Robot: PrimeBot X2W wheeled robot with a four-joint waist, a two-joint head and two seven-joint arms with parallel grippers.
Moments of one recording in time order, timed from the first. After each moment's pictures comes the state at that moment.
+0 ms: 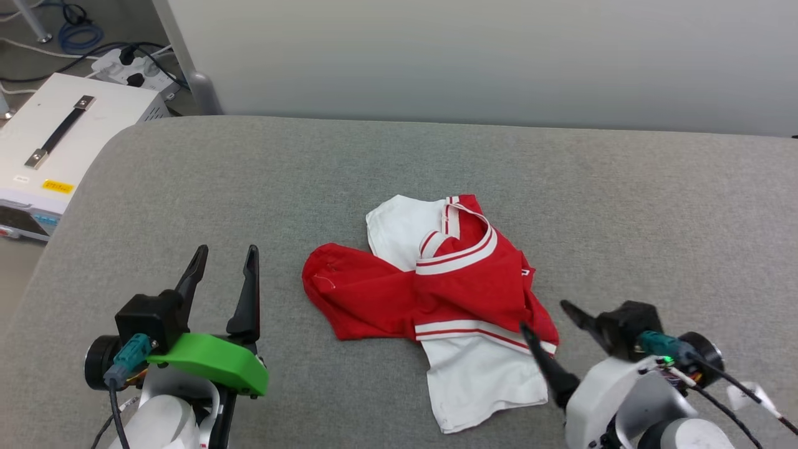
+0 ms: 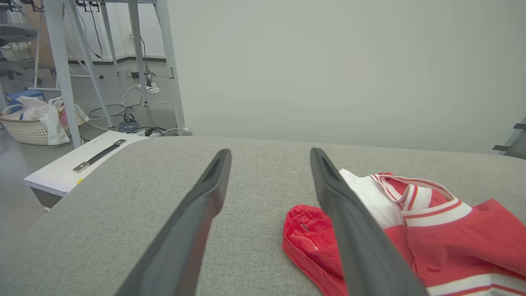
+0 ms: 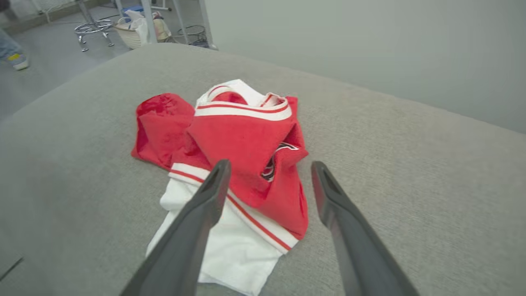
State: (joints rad) left arm -0.15 0.44 -0.39 0.06 -0.58 0.20 -0.24; right arm -0.02 -0.20 0.29 -0.10 0.23 0.13 0.23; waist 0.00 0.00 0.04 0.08
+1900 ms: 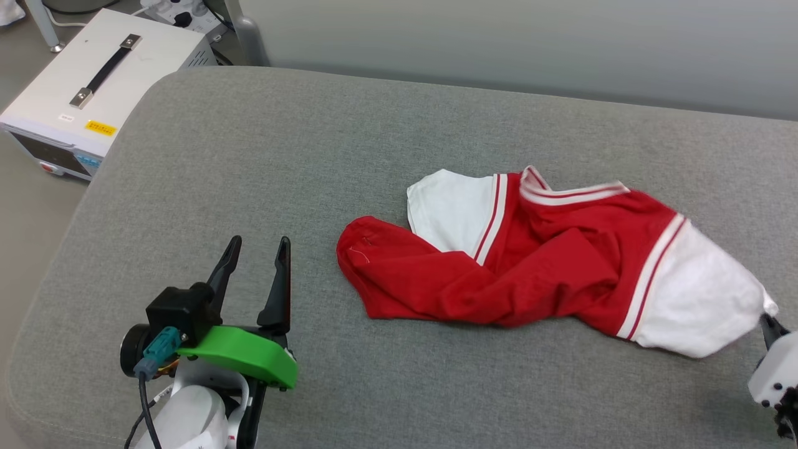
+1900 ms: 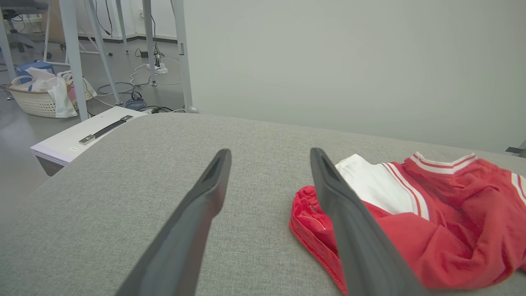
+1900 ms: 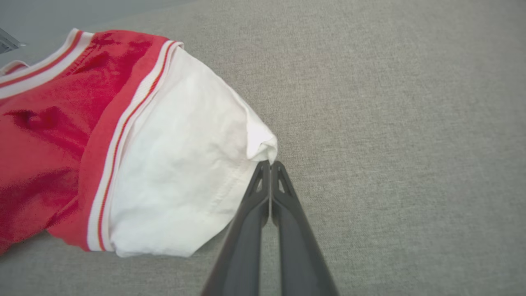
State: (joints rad) left arm -0.18 0.34 -0.38 0.10 -0.54 0.13 -0.25; right arm -0.13 -0.19 -0.33 0.22 0.30 0.13 0.37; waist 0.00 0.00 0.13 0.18
